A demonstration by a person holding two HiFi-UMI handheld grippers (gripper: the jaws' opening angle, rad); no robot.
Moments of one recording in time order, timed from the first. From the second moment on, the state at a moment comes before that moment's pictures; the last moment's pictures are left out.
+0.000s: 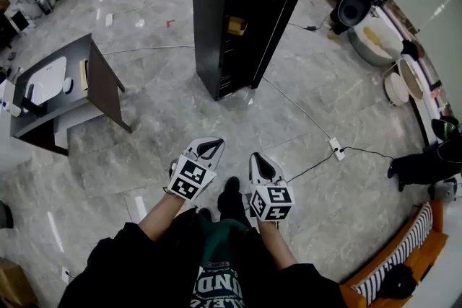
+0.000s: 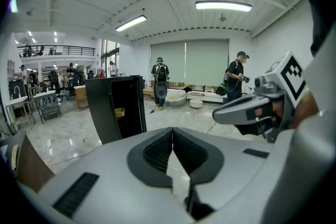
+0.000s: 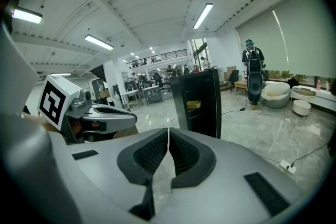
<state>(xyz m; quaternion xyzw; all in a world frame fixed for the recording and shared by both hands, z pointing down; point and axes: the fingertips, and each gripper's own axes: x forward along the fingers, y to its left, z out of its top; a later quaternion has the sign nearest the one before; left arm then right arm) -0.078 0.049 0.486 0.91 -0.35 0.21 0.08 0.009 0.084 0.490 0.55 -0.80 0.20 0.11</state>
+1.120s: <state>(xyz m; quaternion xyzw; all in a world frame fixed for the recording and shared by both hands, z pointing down) 0.006 -0.113 0.490 0.89 -0.39 0.23 0.10 0.090 -0.094 0.494 0.49 -0.84 0.21 0.12</state>
